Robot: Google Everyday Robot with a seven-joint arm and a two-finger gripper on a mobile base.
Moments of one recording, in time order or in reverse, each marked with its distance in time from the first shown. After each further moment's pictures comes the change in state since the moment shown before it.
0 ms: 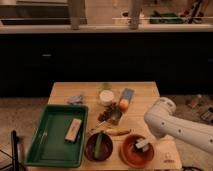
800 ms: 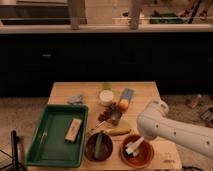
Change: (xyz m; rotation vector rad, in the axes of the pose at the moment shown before) arm -0.065 -0.011 -0.023 0.074 -0.097 -0.198
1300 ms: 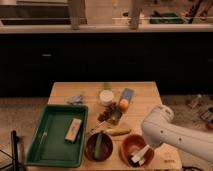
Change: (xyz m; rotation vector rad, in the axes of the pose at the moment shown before) arm 0.008 0.047 0.013 -0.088 -0.009 0.021
